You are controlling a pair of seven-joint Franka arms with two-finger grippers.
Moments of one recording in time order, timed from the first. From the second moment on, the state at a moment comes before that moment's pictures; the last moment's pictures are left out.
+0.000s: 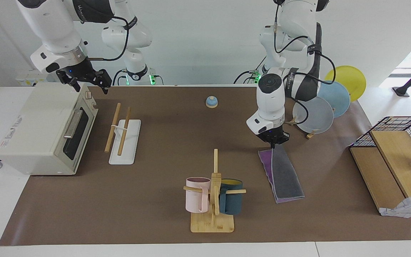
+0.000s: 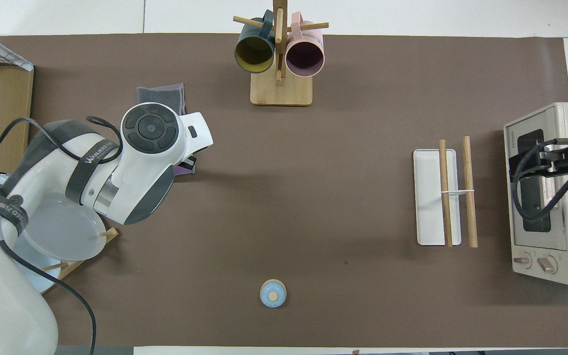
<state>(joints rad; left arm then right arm) -0.40 0.23 -0.04 -1.92 0.34 2.11 -0.18 0.01 -0.04 0.02 -1.62 -0.06 1.44 0.09</state>
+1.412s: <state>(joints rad) -0.07 0.34 -0.03 -1.92 -0.32 2.33 0.22 0.01 -0.04 0.02 -1.62 -0.06 1.44 0.09</state>
